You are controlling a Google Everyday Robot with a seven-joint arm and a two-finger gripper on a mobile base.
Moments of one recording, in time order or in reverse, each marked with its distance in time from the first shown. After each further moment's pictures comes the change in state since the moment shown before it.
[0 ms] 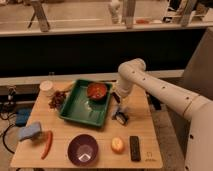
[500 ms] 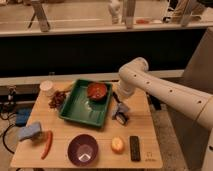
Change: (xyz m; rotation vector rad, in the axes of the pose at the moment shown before) arm 0.013 0.021 -0.027 0.056 0.094 0.025
